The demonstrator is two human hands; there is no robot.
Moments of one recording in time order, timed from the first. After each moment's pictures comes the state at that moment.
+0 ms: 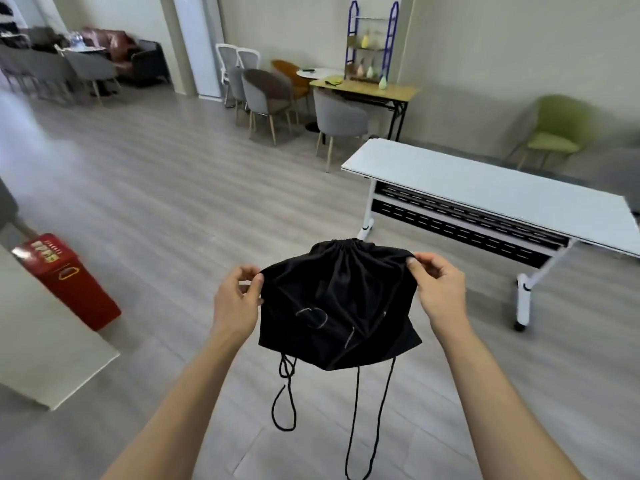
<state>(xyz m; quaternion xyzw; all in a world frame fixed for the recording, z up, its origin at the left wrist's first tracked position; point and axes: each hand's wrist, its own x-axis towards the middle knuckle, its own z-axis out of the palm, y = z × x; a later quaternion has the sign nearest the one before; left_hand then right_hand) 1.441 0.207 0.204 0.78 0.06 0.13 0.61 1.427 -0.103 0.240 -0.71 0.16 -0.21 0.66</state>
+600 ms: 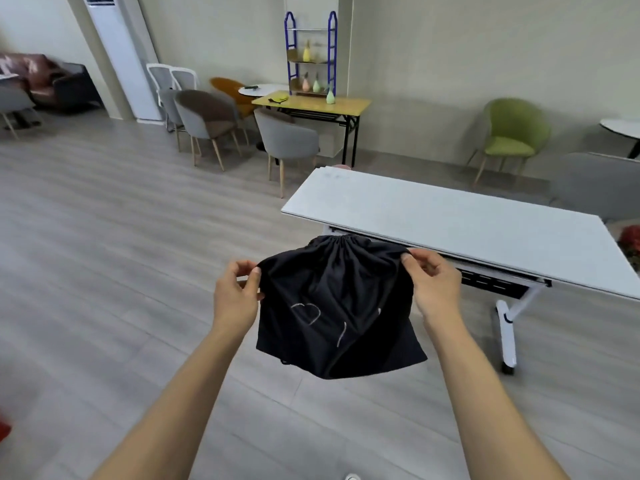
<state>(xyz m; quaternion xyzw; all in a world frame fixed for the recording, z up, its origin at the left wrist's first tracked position) 1.826 -0.035 0.221 0.75 0.03 0.10 0.65 1.764 -0.321 0.246 -0.66 0.21 -0.28 0.66</state>
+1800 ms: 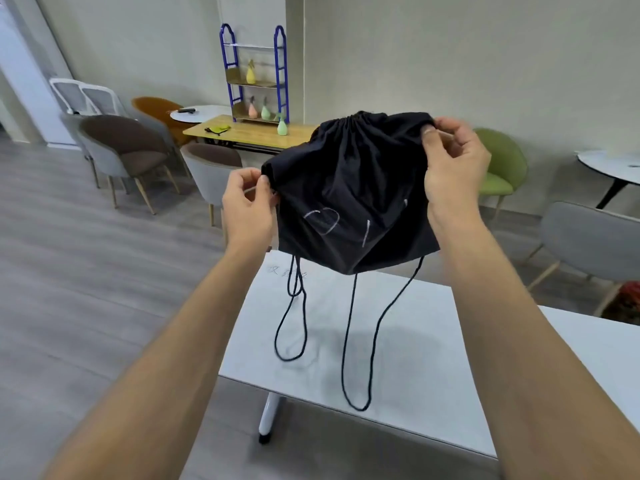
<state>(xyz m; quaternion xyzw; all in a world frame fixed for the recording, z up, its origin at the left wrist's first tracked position) 2.507 -0.382 0.361 0.64 -0.09 0.15 0.74 2.418 -0.611 0.436 -0.60 0.08 -0.48 0.64</state>
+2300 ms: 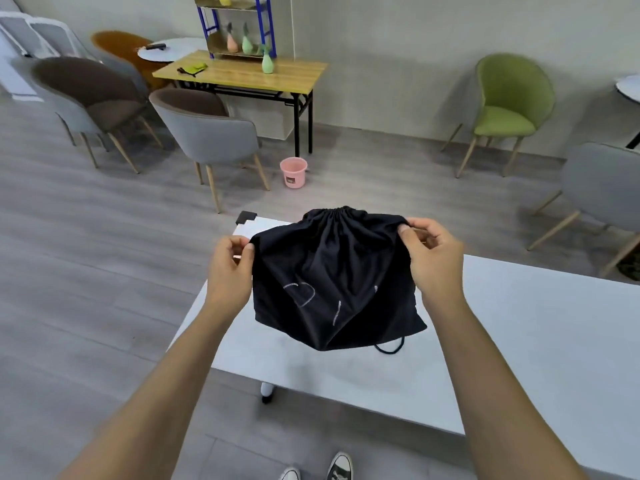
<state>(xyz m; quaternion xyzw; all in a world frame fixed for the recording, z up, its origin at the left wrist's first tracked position) 2.551 -0.387 0.183 0.80 -0.04 0.03 0.60 2.433 -0.666 0.237 -0.68 0.25 -0.28 0.62</state>
